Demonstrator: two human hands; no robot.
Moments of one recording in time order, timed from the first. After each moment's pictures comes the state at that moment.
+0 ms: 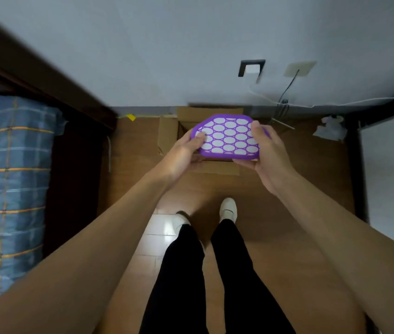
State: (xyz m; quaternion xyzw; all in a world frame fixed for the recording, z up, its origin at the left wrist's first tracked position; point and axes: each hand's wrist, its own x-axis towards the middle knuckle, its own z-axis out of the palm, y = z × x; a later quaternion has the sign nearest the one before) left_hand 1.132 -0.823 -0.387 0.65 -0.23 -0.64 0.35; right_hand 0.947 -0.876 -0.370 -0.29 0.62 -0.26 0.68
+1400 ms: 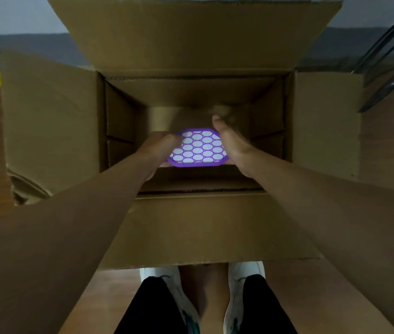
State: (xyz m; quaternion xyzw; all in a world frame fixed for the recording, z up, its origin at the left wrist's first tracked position) left_hand 1.208 -0.977 -1.016 0.77 -0.13 -0.61 0.14; right_hand 1.049 -1.019 -1.016 -0.36 0.71 0.02 0.61
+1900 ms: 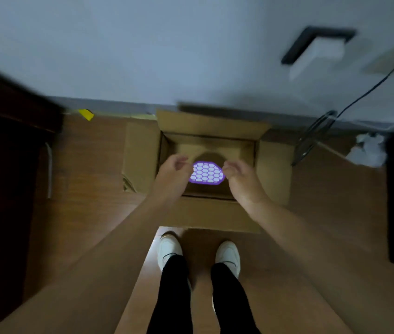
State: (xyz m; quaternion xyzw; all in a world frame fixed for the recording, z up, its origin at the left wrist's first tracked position) left_hand 1.209 -0.937 -0.761 0.77 -0.17 -0.55 0.28; right_hand 1.052 -0.985 -0.758 -0.47 0.67 -0.07 0.56
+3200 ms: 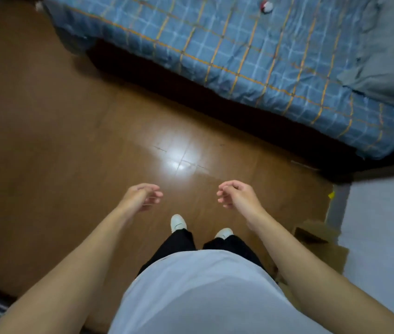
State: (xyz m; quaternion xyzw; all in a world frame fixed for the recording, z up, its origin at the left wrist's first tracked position) left_hand 0.823 -0.202 -0.309 0.54 0.53 -0.13 0.64; right_hand 1.001 -0.424 -0.268 -0.77 0.02 0.47 0.43
